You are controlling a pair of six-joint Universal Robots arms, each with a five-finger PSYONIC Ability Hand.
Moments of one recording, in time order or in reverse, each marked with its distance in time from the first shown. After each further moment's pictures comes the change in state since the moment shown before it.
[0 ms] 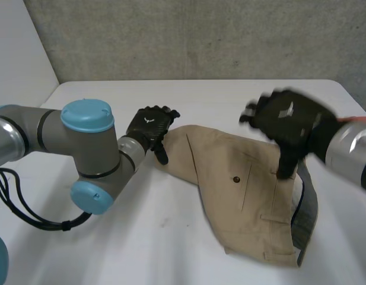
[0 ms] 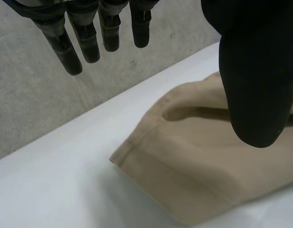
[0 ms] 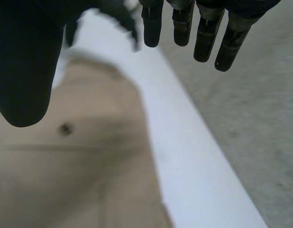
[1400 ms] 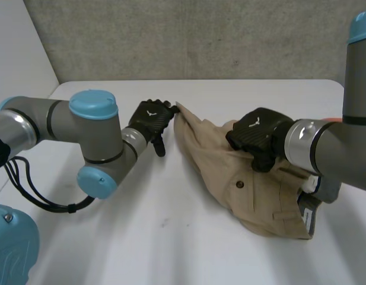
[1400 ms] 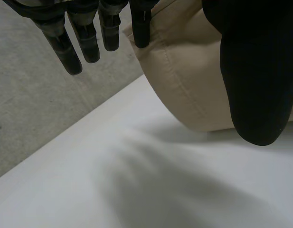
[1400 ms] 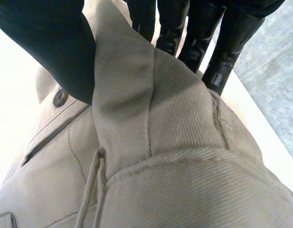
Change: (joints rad) left arm 0.017 -0.120 0.207 -0.091 0.017 0.123; right arm 0.096 0.321 -0.296 0.204 0.049 -0.033; left_hand 0.000 -0.006 0.000 -0.004 0.000; right_hand 0.723 0.957 0.963 0.958 0.892
